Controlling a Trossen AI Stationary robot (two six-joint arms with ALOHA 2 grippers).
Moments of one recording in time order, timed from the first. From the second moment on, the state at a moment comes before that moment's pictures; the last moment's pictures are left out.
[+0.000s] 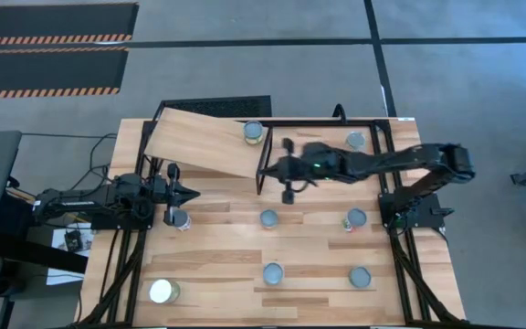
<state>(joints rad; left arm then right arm) 0.06 0.03 0.02 0.00 0.04 0.00 -0.09 1.46 0.99 0.21 0.01 -0.20</state>
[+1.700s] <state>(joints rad) -0.16 1.57 0.71 0.34 0.00 0.16 -0.15 1.29 0.19 1.24 0.05 -0.11</state>
